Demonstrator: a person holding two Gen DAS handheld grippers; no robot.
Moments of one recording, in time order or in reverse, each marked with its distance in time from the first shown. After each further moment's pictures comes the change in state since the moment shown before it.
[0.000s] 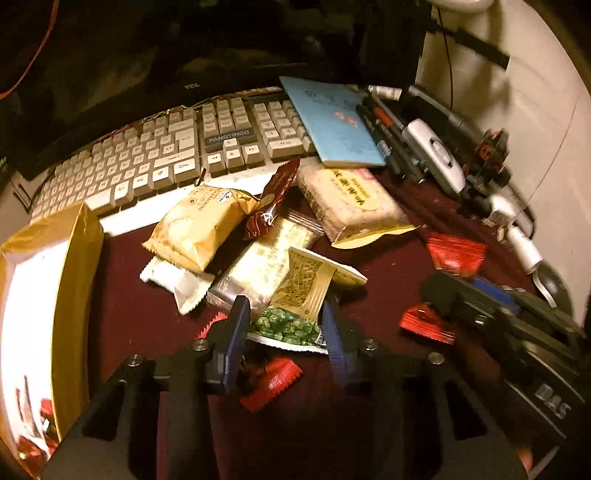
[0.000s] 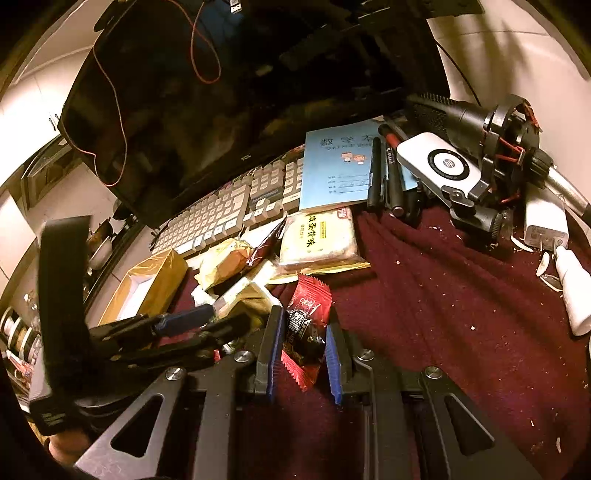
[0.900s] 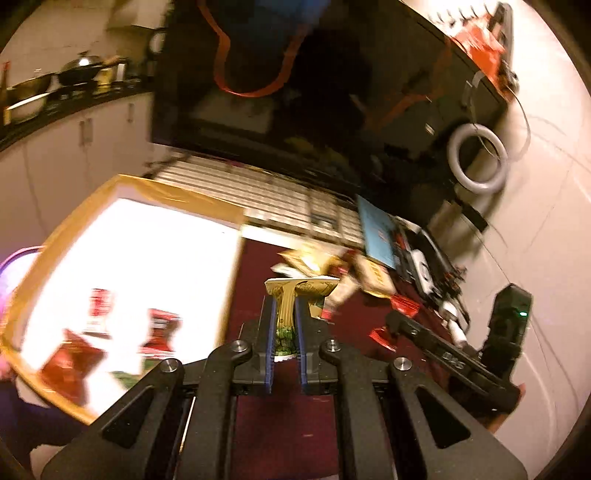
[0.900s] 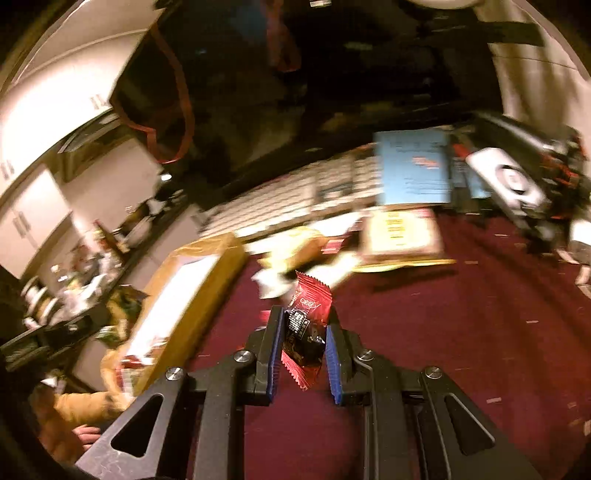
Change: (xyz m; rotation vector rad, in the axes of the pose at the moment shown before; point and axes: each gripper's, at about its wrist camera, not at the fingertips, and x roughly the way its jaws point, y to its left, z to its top) left arm -0.160 0.127 -0.082 -0.425 -0.295 -0.052; right arm -0.006 0.072 -0.008 -0.119 0.034 0.199
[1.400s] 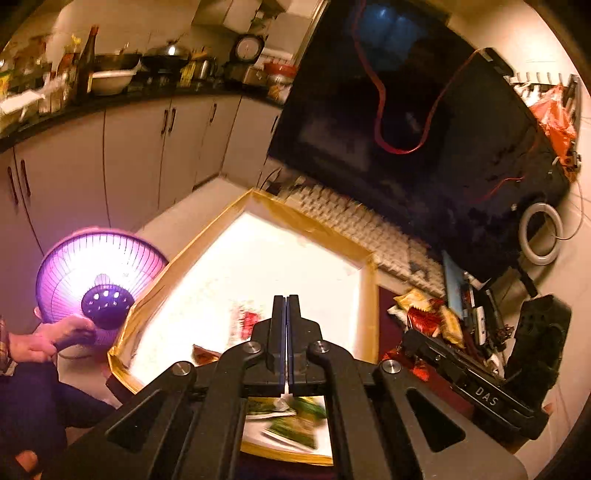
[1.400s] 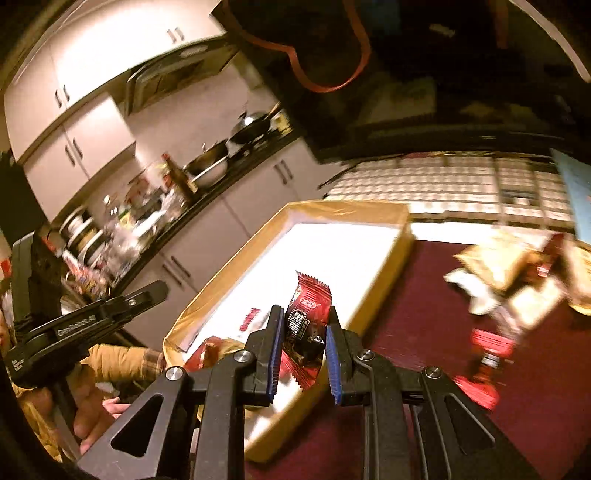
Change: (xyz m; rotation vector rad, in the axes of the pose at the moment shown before) left arm -0.022 0.128 0.010 -0.198 -0.053 0.168; right arm 0.091 0.150 -0.004 -0.219 0.167 0.177
